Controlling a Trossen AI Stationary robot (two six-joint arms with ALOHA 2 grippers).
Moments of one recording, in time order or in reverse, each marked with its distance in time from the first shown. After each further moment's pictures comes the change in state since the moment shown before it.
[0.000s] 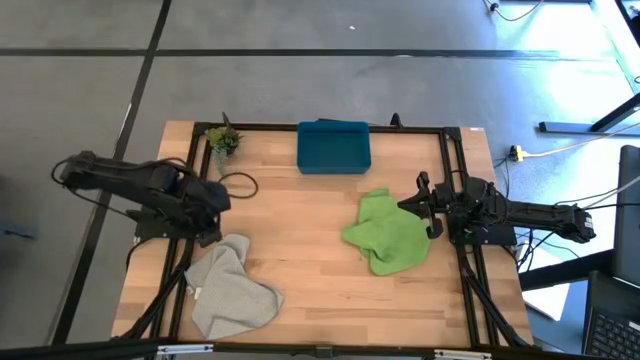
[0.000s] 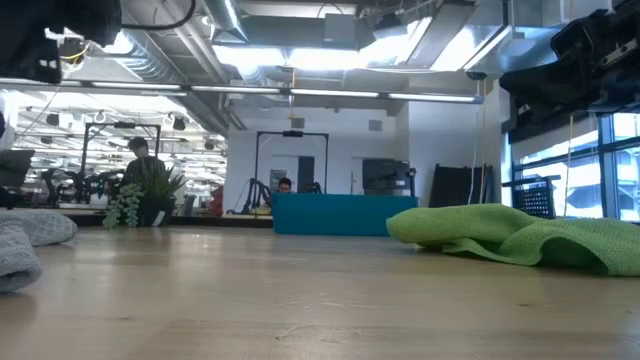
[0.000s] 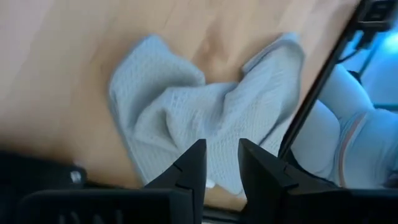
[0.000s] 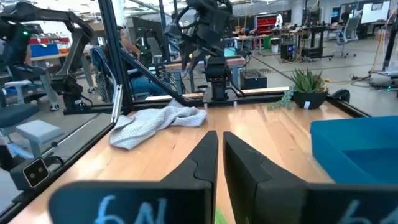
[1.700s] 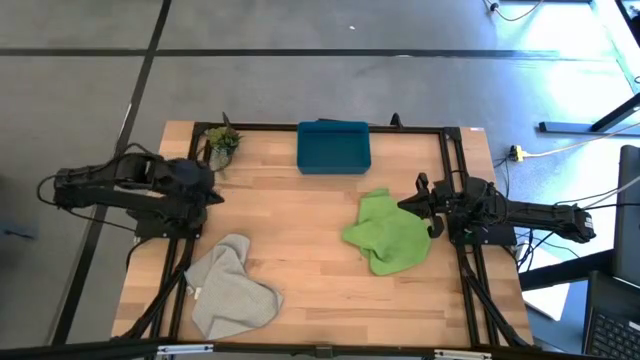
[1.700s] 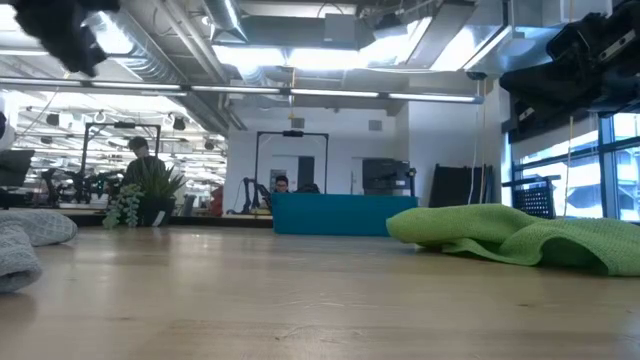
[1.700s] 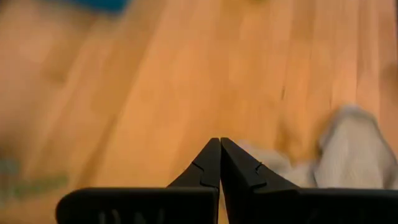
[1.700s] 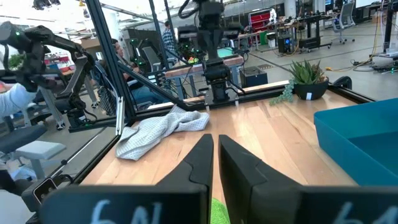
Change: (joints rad) left arm 0.196 -0.268 0.000 -0.014 -0.342 0.545; right arm 0.000 0.000 0.000 0.000 0.000 0.128
